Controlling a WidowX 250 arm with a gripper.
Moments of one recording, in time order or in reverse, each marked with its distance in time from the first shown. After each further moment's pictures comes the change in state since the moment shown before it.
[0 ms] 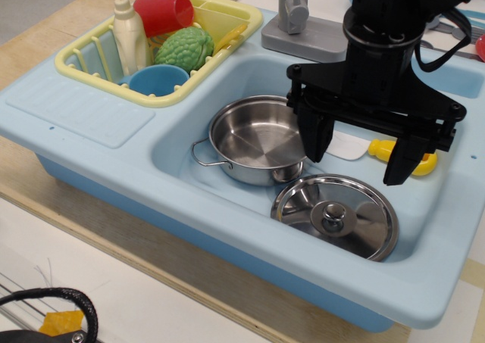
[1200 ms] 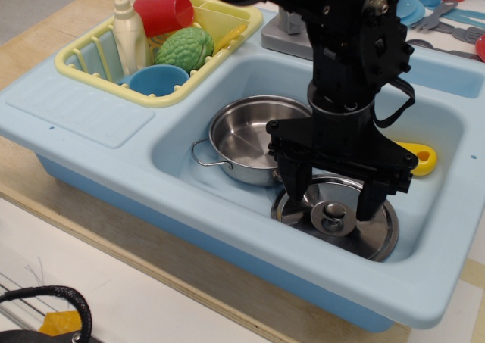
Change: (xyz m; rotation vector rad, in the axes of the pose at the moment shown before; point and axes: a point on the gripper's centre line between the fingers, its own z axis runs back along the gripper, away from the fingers) arm -0.005 0.014 -0.052 -0.041 0.001 0.021
